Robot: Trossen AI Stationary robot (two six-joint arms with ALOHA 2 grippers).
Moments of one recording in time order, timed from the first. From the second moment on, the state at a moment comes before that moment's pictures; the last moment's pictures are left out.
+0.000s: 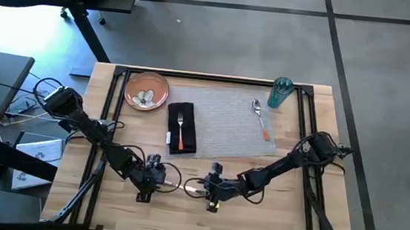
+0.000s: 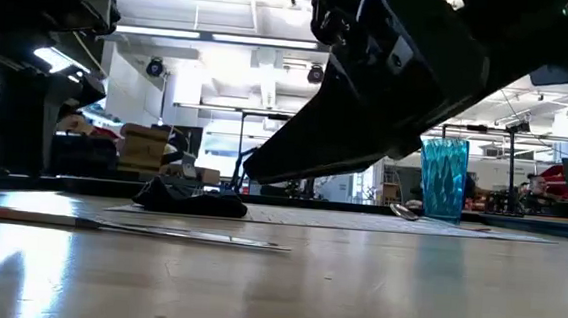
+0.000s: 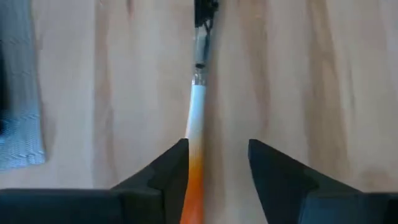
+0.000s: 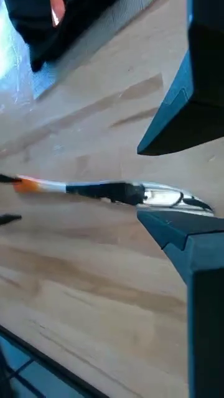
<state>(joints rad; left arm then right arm) -0.64 1.52 0.75 -0.33 -0.23 -0.50 0.46 2.03 1.03 0.38 0.36 0.36</state>
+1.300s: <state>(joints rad) -0.62 1.53 0.75 -0.26 -0.33 -0.41 0.51 2.06 1.03 0.35 0.38 0.42</state>
